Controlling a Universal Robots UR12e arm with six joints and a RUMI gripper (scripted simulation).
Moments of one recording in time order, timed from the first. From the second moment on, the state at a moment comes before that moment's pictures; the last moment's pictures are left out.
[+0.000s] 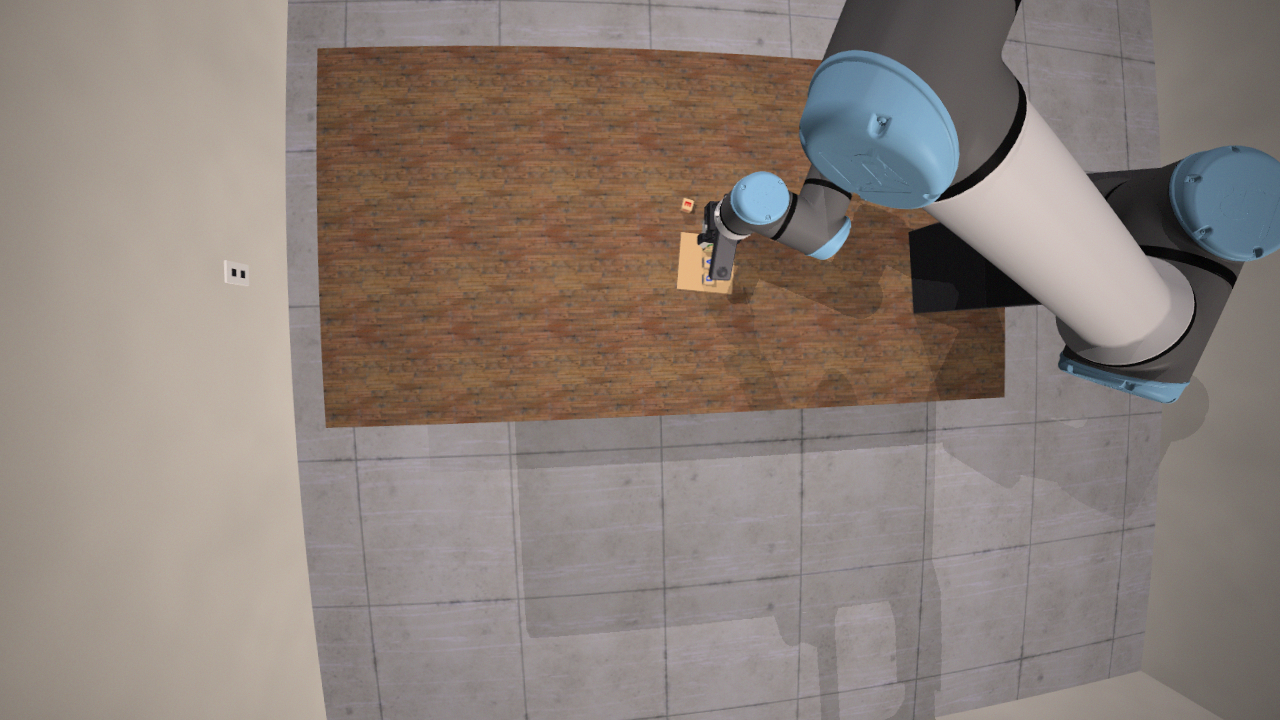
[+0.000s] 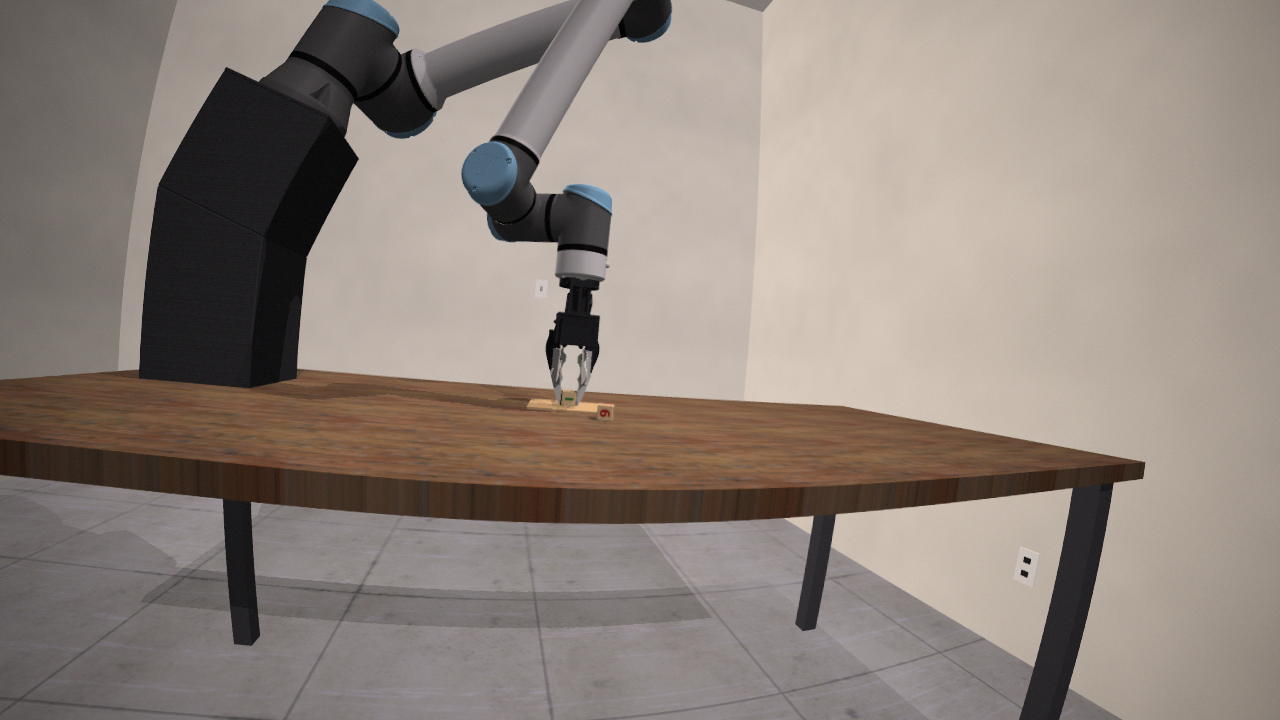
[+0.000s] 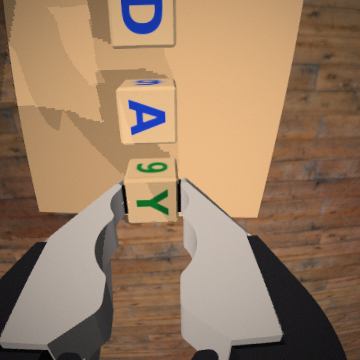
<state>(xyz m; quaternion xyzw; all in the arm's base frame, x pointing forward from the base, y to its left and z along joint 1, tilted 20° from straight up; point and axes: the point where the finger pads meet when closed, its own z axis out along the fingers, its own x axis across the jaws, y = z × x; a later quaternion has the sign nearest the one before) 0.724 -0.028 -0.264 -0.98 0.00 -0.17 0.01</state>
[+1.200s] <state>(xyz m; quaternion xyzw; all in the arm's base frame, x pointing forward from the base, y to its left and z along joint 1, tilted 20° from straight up) 0.725 -0.028 -0.268 -0.98 0.00 -0.17 0.01</state>
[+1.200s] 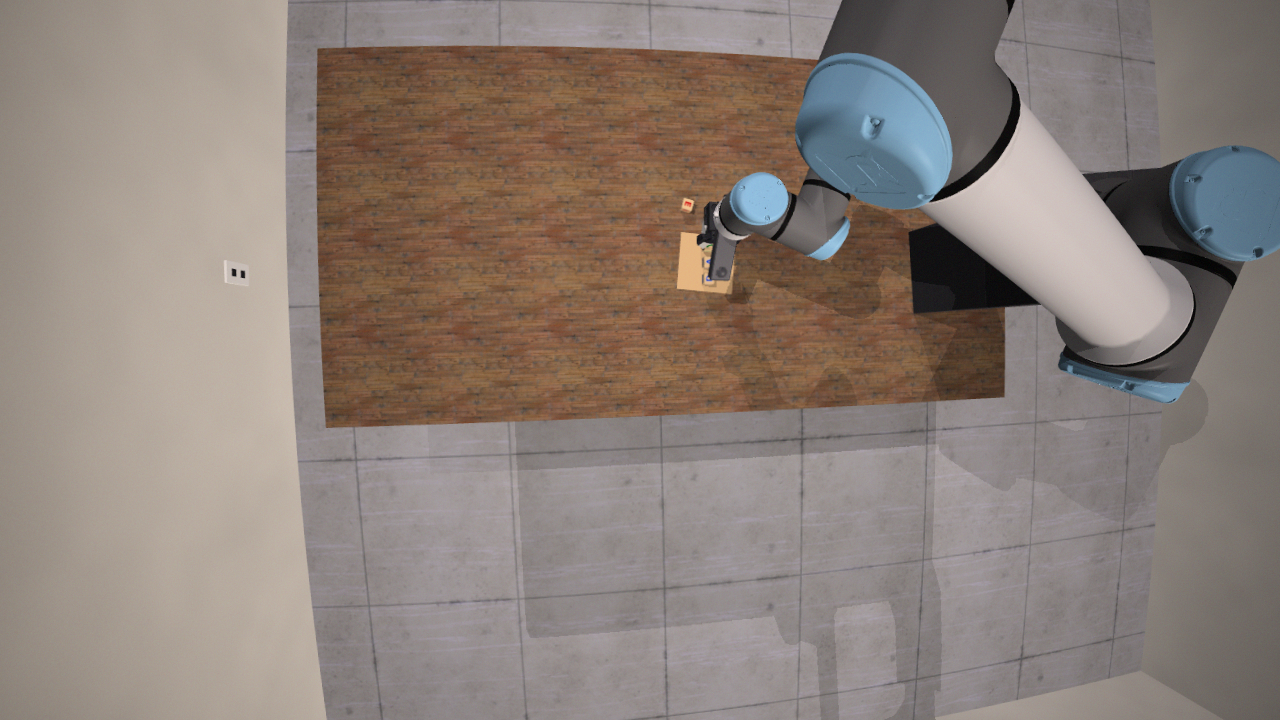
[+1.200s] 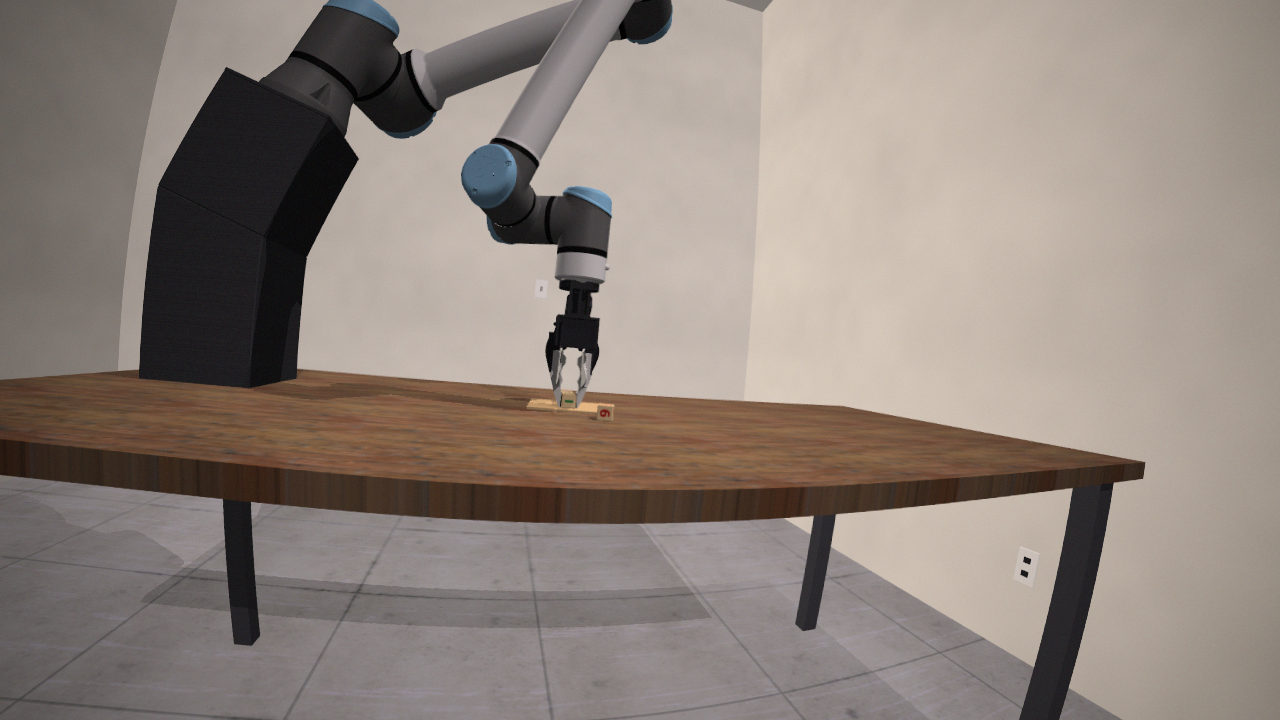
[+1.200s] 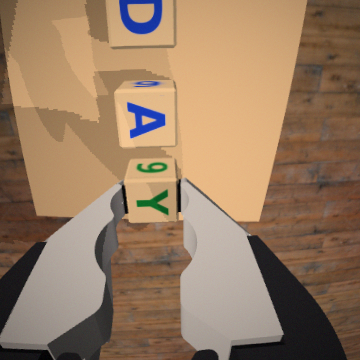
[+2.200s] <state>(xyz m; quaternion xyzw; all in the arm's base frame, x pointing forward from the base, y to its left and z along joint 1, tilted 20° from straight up) 0.725 -0.028 -0.268 -0.98 0.00 -0.17 0.01</state>
